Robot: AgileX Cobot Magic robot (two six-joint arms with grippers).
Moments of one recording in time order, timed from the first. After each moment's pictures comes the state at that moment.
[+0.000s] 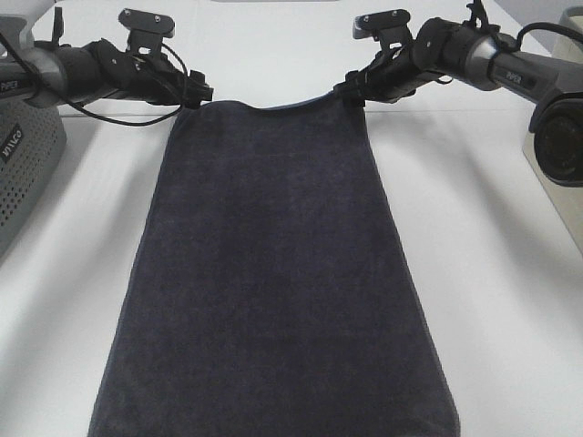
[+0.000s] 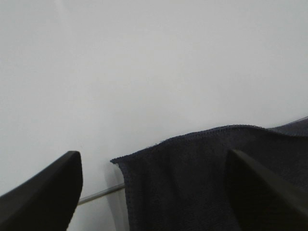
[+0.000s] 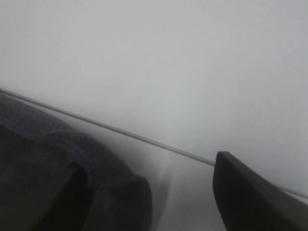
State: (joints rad) left arm -0.17 2.64 -2.16 -0.50 0.09 0.58; right arm 0.18 2.72 -2.38 0.22 0.42 -0.34
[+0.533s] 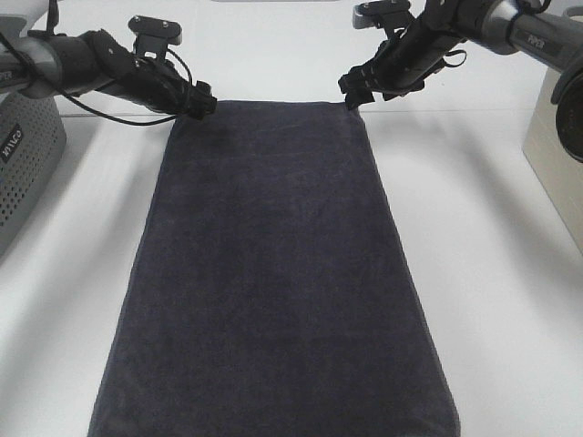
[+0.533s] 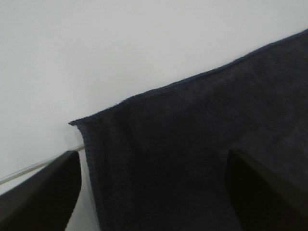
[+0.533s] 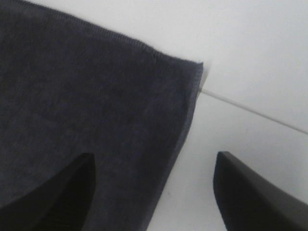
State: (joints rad) left arm -0.17 2.59 -2.16 -0.48 0.33 0.57; right arm 0.18 2.61 -2.38 0.20 0.78 -0.34
